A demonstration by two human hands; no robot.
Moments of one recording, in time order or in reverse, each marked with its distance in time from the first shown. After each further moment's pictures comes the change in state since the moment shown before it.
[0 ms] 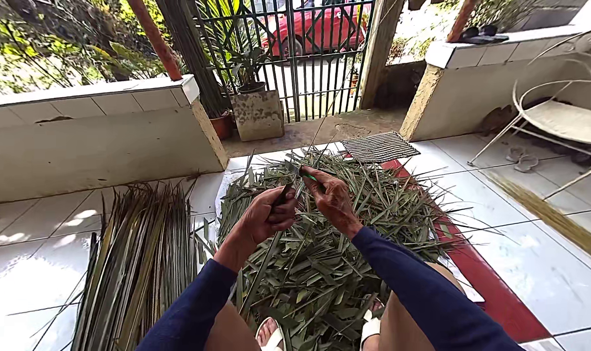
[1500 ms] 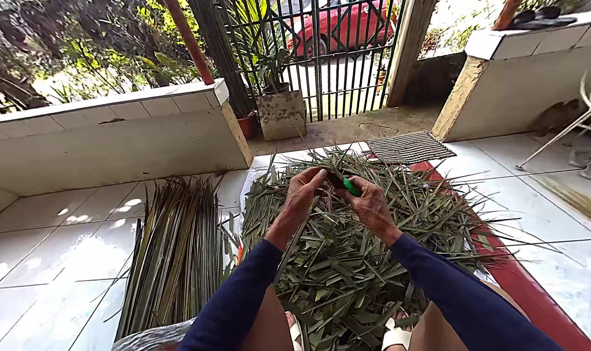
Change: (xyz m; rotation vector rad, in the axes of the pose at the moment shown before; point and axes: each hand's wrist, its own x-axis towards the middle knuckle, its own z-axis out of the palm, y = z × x) left_hand 0.047 -0.010 0.007 0.488 0.462 0.424; right_hand -0.014 0.022 -0.015 0.110 -0.045 0.191
